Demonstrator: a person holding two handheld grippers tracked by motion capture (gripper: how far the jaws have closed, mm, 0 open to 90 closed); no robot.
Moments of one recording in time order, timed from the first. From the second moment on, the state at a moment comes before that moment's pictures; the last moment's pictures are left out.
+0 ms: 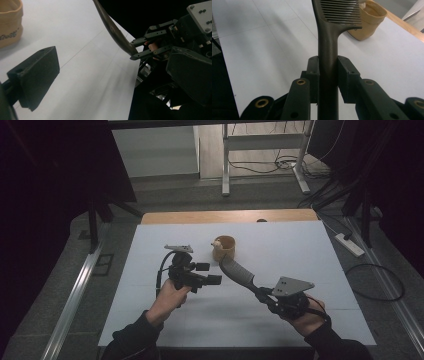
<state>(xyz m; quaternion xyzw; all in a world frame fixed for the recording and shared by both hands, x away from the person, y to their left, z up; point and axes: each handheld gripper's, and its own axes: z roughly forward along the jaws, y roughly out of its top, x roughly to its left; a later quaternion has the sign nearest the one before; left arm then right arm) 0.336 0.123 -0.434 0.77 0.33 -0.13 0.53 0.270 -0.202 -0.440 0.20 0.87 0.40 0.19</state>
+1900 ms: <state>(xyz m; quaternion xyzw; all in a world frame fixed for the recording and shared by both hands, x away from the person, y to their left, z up) 0.346 0.117 -0.445 0.72 0.35 -0.28 0.53 0.270 -0.188 -0.445 0.18 0.88 0.40 0.20</state>
